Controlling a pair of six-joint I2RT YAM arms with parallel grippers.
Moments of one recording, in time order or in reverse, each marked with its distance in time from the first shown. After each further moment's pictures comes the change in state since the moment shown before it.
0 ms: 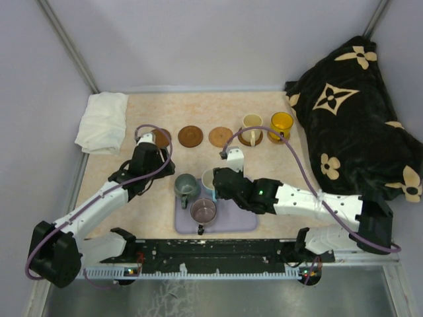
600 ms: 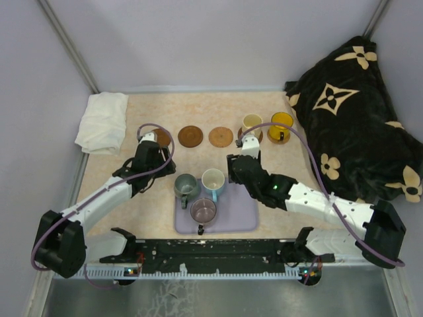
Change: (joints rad) left arm 0.023 0.085 0.005 0.048 0.012 0.003; right arm -0.201 -0.110 -0.130 0.208 0.039 -0.284
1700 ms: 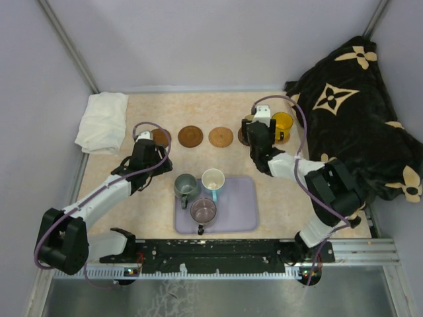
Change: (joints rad) left arm 0.057 0.026 0.000 0.023 0.005 0.000; right arm -0.465 0.520 0.069 0.663 -0.032 -0.325
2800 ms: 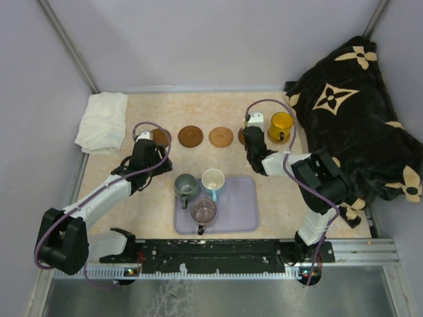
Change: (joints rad) left arm 0.000 0.000 0.000 0.000 -0.002 0.001; right arm -0.003 0.102 0.009 0.022 -0.035 -0.016
